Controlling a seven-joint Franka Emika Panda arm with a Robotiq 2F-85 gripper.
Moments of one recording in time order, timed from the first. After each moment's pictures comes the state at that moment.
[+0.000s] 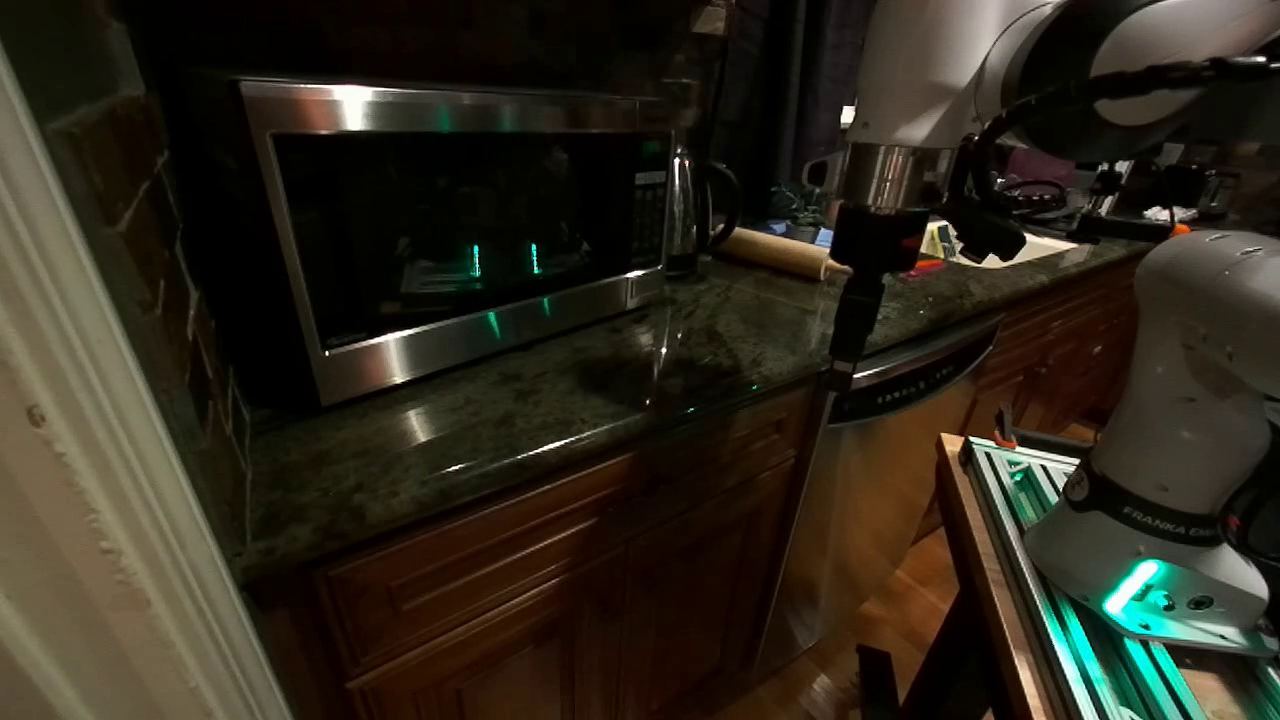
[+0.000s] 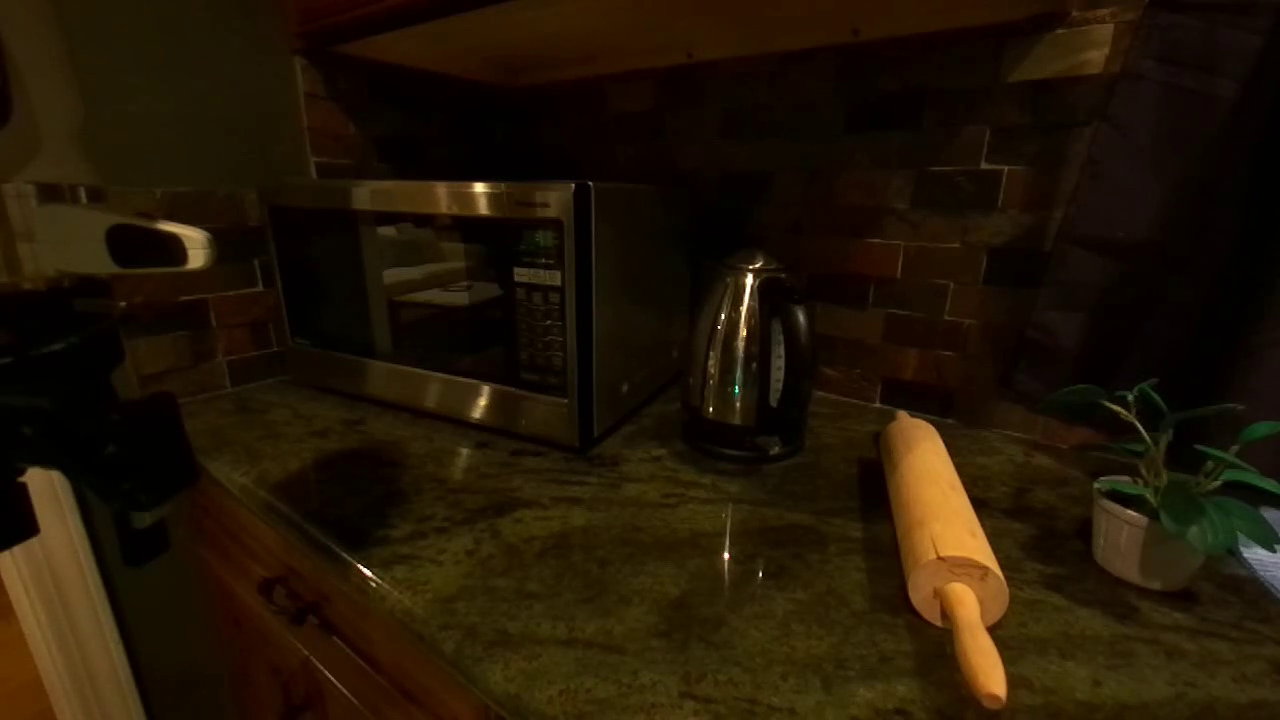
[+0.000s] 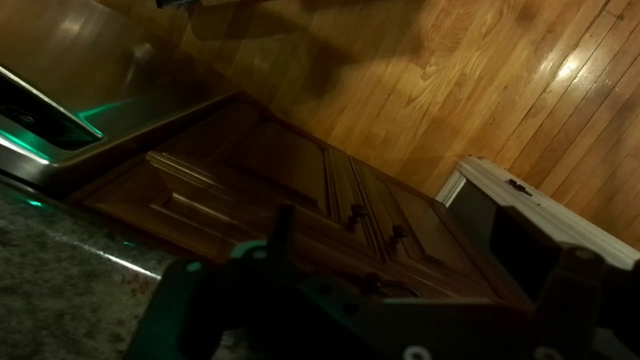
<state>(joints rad) 0.06 -0.58 0.15 -2.72 0.11 2.14 0.26</state>
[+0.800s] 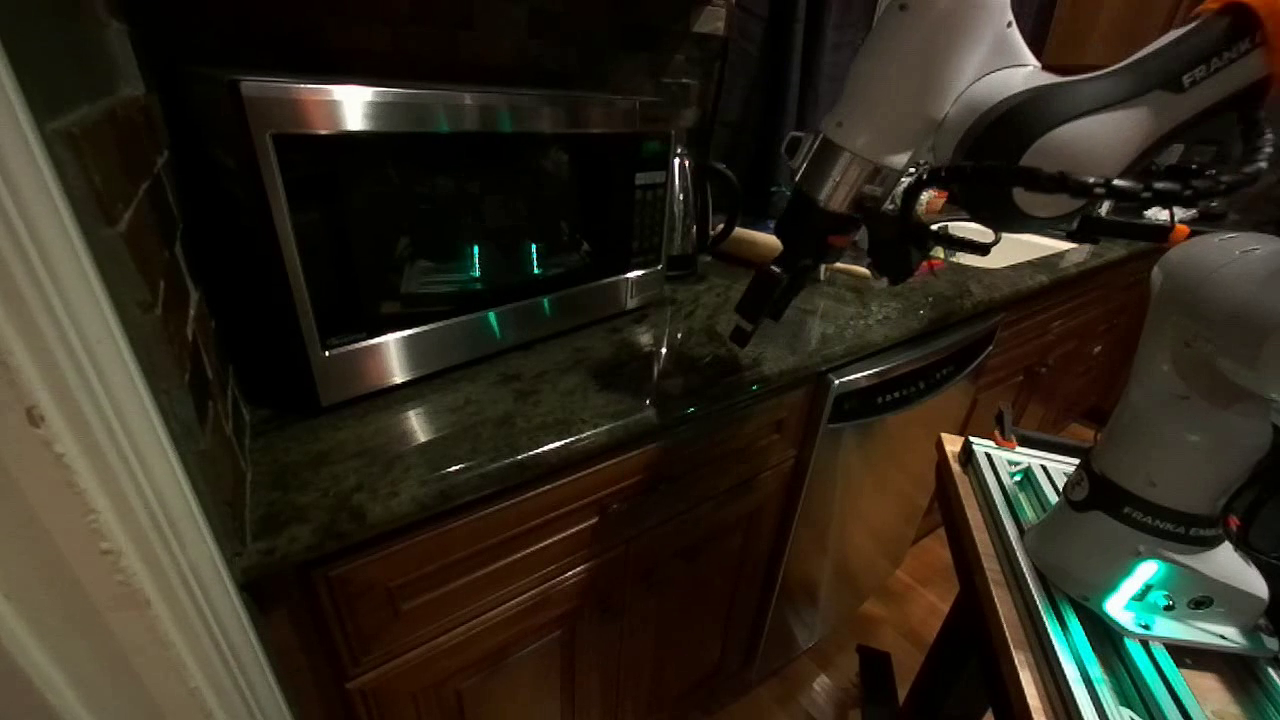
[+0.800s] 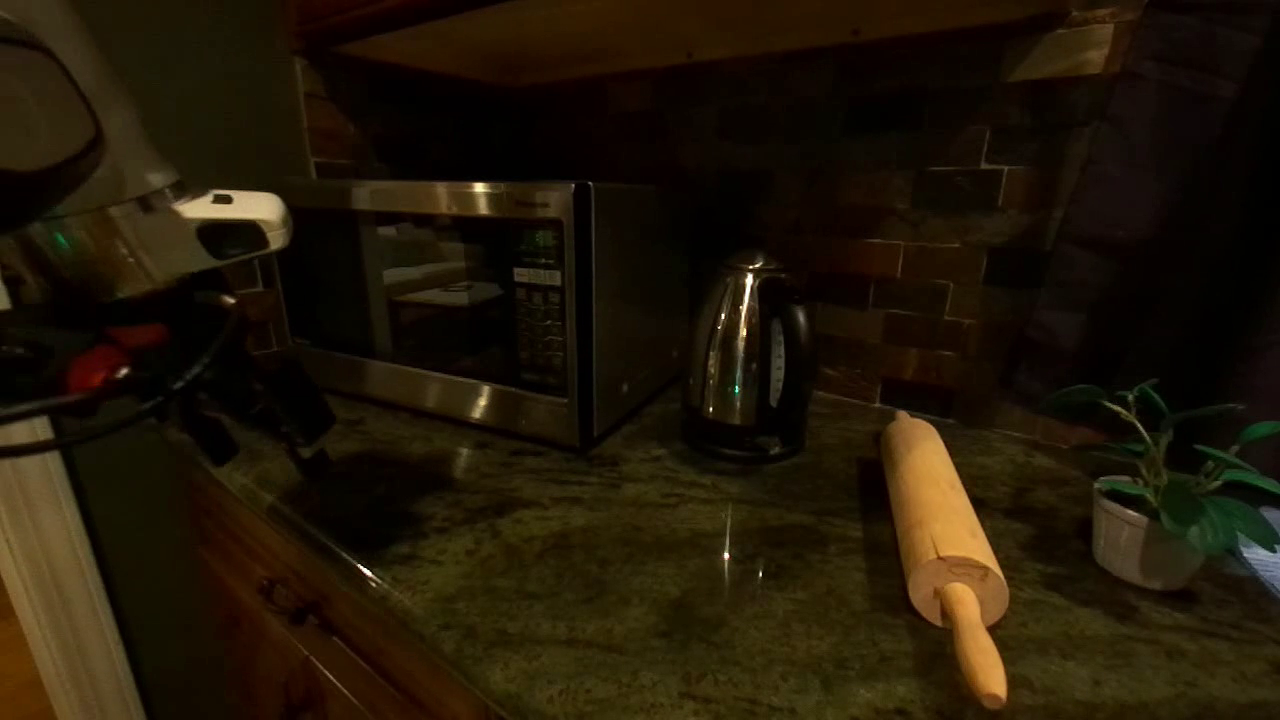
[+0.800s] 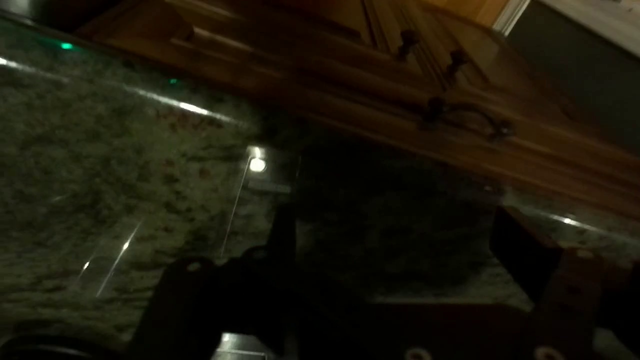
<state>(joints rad) -0.11 -0.49 0.22 -2.76 -0.11 2.60 0.47</state>
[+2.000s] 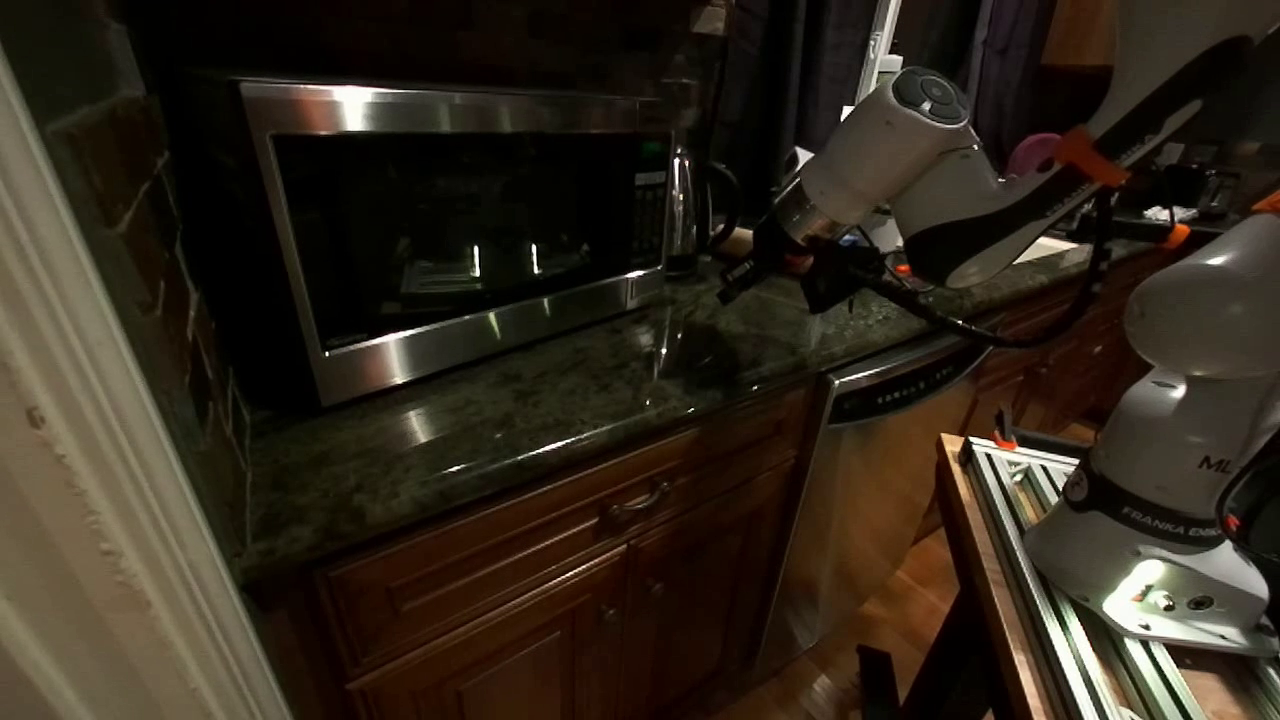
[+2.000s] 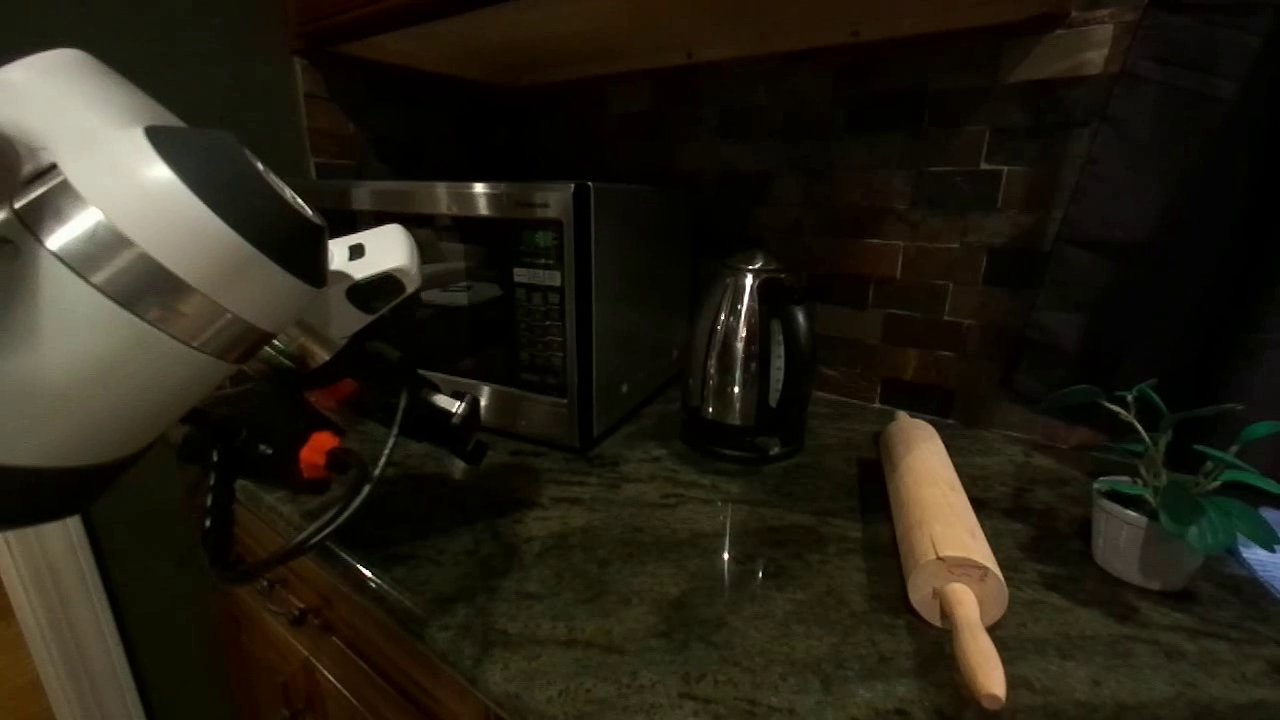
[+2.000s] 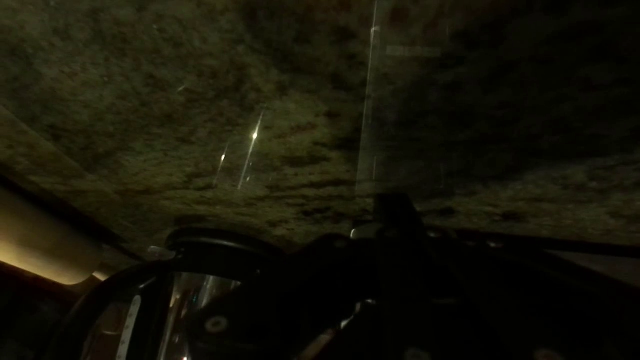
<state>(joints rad) -0.92 -0.39 0.70 -2.75 -0.84 3.05 1.10</state>
